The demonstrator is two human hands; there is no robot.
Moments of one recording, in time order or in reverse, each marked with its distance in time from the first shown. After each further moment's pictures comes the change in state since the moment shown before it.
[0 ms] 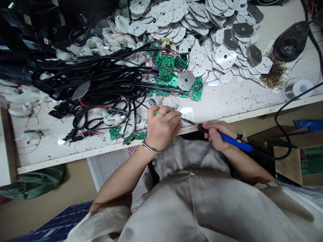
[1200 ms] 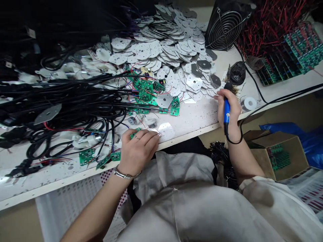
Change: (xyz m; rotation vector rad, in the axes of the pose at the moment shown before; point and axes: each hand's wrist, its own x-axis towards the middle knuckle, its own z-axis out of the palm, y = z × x) left_hand -0.016 -0.010 -0.009 0.158 0.032 0.183; right_hand 0.082 0.052 -0.085 -0.510 0.314 -0.164
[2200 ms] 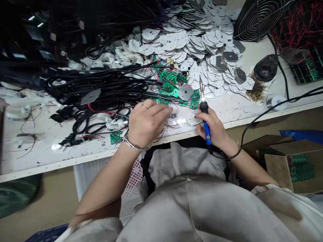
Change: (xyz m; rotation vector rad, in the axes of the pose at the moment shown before) left_hand 0.030 -0.036 -0.025 -0.141 -0.014 -0.208; right_hand -0.053 -0.074 0.037 0.126 -0.524 -0.207
